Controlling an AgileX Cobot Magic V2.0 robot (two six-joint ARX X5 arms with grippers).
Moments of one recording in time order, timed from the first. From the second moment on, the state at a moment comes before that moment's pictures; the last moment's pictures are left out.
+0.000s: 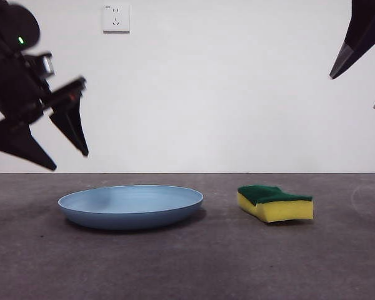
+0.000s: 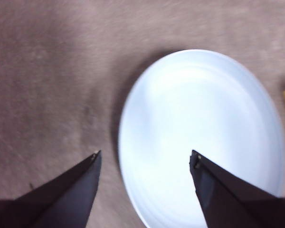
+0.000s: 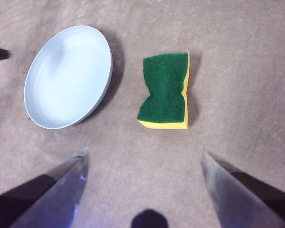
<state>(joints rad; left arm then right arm) -0.16 1.63 1.08 -0.42 0.33 -0.20 0.10 1.07 0.89 -0.68 -0.47 0.06</state>
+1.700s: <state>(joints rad) -0.27 1.70 1.53 -0.96 0.28 0.06 0.35 1.45 1.14 -0.59 -0.20 -0.01</state>
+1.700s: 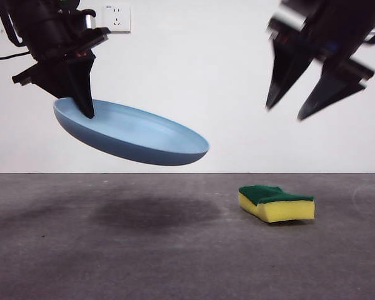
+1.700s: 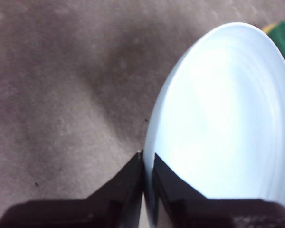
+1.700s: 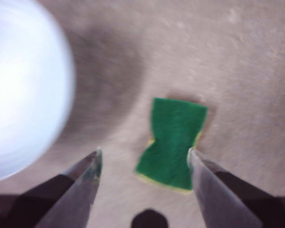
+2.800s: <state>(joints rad) -0.33 1.70 1.54 -0.82 0.18 0.08 0.40 1.83 1.22 -0.56 -0.10 -0.03</state>
